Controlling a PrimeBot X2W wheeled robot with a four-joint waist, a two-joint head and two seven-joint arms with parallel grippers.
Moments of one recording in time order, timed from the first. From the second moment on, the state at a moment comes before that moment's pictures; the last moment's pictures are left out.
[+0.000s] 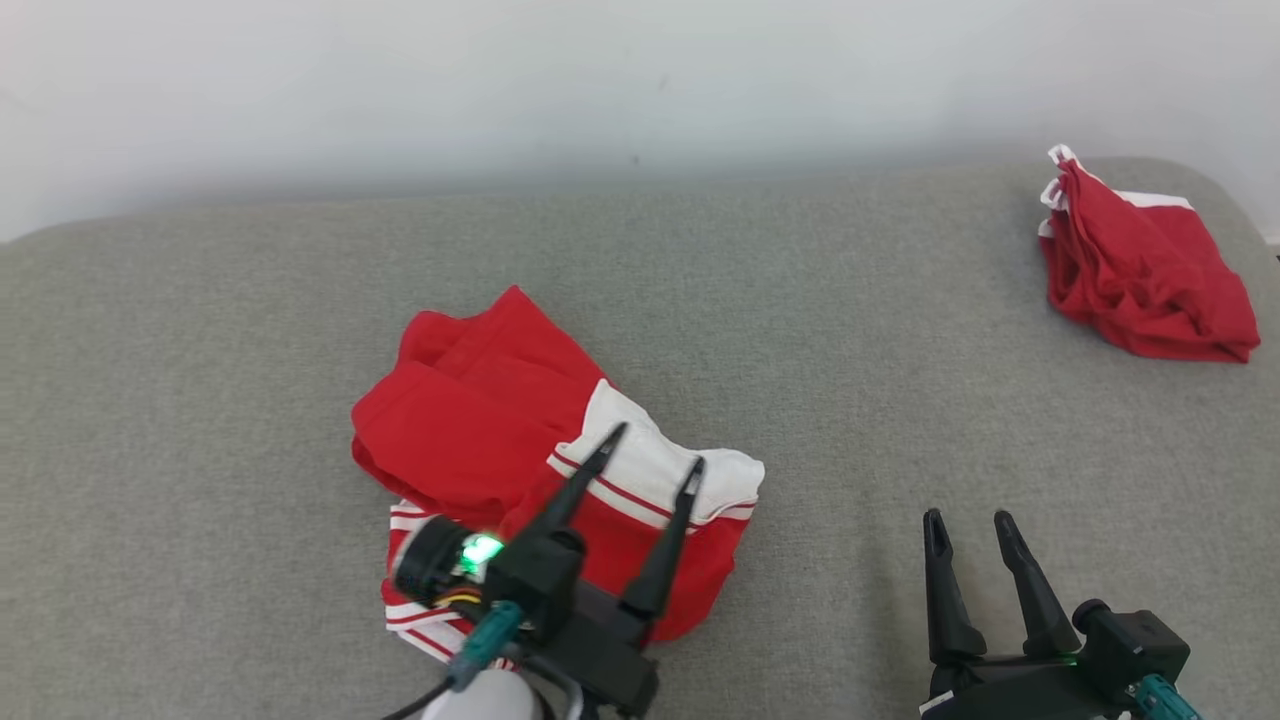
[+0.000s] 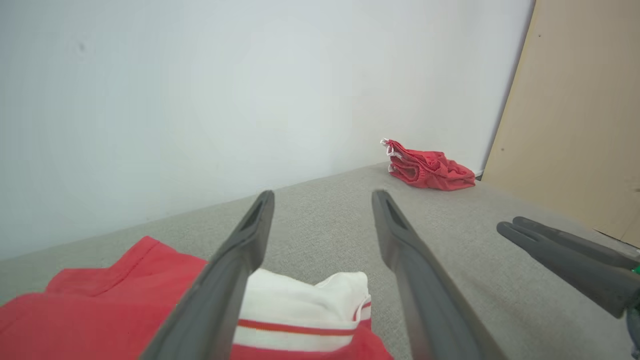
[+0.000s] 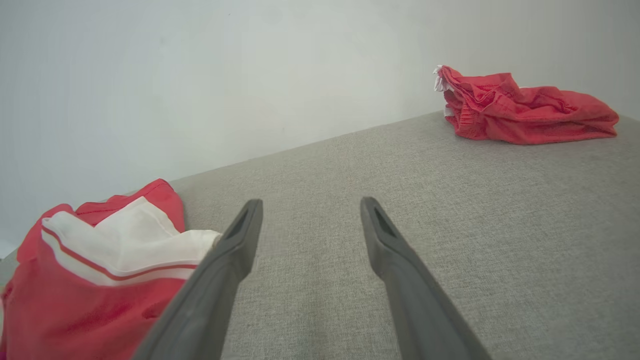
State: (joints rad) left arm -0.37 0.06 -0.54 0.30 -0.24 -0.08 -0.26; right arm -0.02 -0.05 -0.02 0.19 0.26 0.13 -0.26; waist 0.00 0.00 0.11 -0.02
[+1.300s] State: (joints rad) left arm -0.30 0.08 -0.44 0.42 -0.24 -0.12 -0.26; right arm -0.03 -0.06 -0.01 0.19 0.25 0.13 -0.26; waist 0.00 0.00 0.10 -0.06
